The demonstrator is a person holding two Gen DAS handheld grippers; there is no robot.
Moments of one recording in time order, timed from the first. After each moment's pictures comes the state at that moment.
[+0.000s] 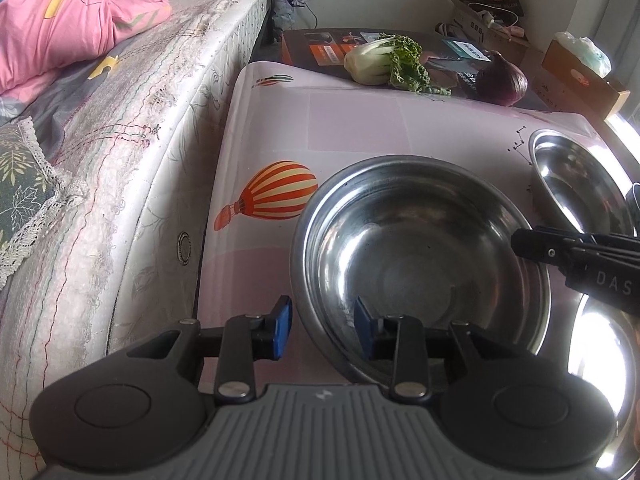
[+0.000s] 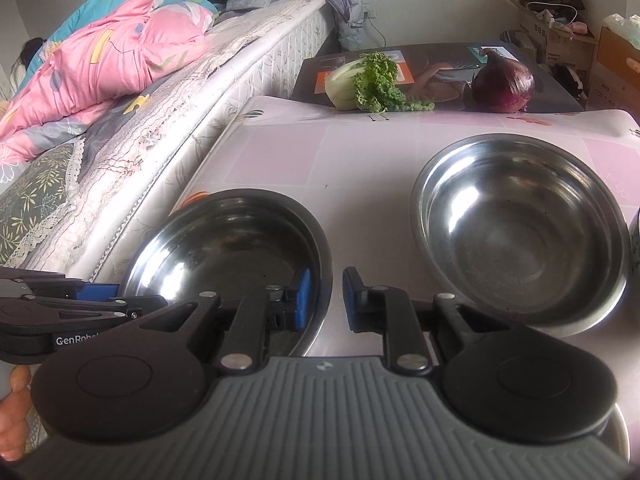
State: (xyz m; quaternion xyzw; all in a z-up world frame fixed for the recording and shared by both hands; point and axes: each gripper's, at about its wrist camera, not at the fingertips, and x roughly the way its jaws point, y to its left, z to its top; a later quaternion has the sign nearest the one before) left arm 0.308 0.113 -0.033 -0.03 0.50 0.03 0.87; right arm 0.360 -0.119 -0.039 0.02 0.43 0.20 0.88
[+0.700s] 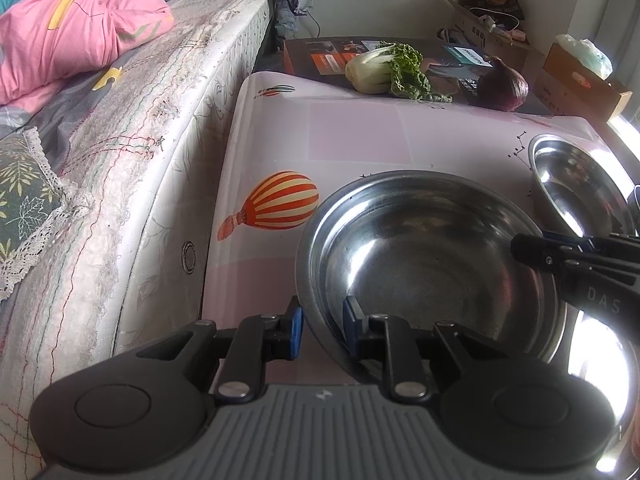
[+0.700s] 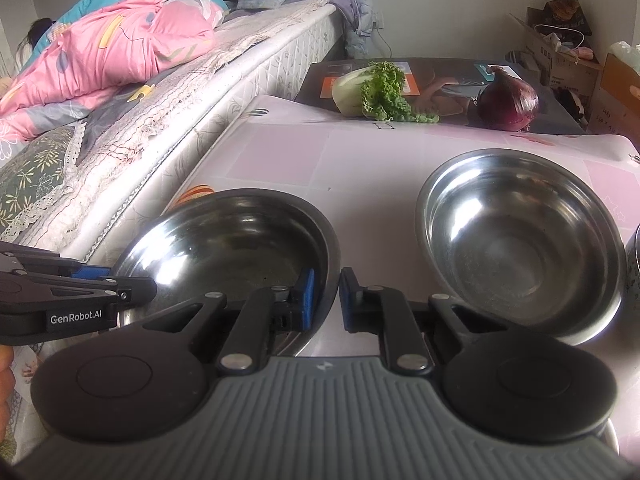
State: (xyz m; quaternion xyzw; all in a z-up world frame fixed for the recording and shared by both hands) left arm 0.307 0.108 -0.028 -0.02 0.49 0.04 0.87; right arm 0.353 -0.111 -0.038 -0.01 0.41 0.20 0.89
